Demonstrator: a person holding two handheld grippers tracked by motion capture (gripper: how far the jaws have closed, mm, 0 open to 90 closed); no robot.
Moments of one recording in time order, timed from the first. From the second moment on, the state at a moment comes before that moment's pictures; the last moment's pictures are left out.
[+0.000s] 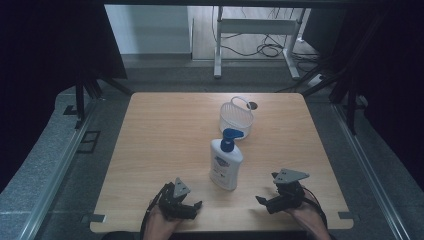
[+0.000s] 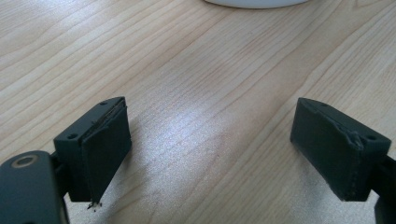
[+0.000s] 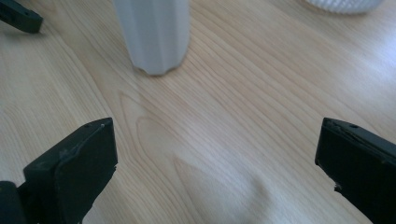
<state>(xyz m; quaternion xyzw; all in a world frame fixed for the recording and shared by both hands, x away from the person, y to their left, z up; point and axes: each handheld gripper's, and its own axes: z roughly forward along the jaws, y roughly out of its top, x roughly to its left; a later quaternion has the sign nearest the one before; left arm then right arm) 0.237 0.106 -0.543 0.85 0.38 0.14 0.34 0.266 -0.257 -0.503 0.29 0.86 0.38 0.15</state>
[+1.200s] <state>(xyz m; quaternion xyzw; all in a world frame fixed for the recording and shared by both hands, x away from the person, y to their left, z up) 0.237 0.106 -0.543 0.85 0.38 0.14 0.34 0.289 -0.196 -0.458 0.26 0.85 0.45 0.11</state>
